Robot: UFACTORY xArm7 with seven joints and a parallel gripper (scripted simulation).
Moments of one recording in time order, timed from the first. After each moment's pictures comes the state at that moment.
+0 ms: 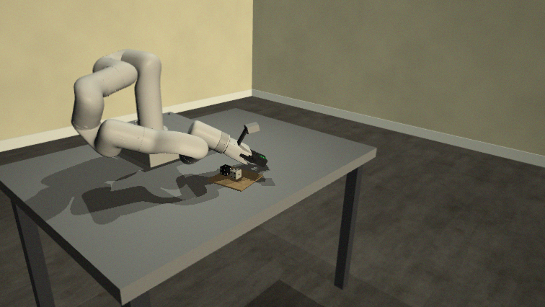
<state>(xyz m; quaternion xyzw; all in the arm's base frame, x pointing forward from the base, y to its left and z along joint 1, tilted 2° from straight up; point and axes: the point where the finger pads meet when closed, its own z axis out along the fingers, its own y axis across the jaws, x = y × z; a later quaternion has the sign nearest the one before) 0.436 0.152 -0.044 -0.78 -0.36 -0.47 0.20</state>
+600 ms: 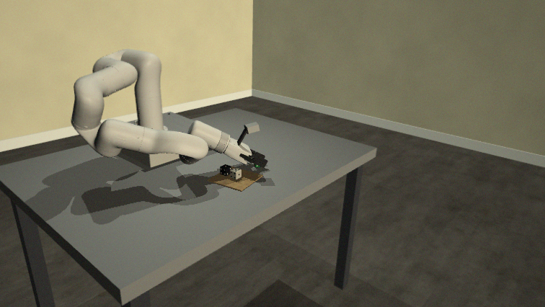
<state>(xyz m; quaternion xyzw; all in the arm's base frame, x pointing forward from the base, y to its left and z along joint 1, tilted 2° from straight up) 0.436 0.152 -0.044 -0.78 -0.36 -0.47 0.20</state>
